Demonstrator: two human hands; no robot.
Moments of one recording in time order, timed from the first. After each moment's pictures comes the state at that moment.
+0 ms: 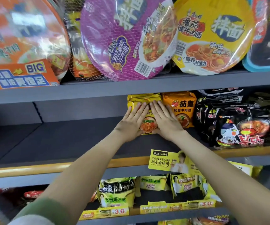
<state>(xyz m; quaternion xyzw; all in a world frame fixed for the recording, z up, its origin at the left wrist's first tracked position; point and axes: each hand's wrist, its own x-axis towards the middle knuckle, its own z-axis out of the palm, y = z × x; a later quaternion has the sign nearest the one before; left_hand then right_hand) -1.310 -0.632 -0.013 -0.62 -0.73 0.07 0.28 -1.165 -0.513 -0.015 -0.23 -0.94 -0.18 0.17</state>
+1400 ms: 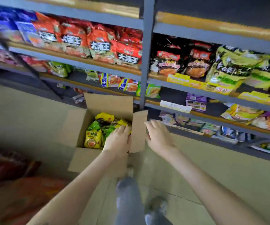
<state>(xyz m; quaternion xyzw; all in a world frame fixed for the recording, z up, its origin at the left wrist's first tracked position) -1.254 -1.267 -0.217 -0.33 -0.93 -0.07 -0.14 -1.181 -1.114 -0.205 -0.11 -0.98 0.15 -0.05</state>
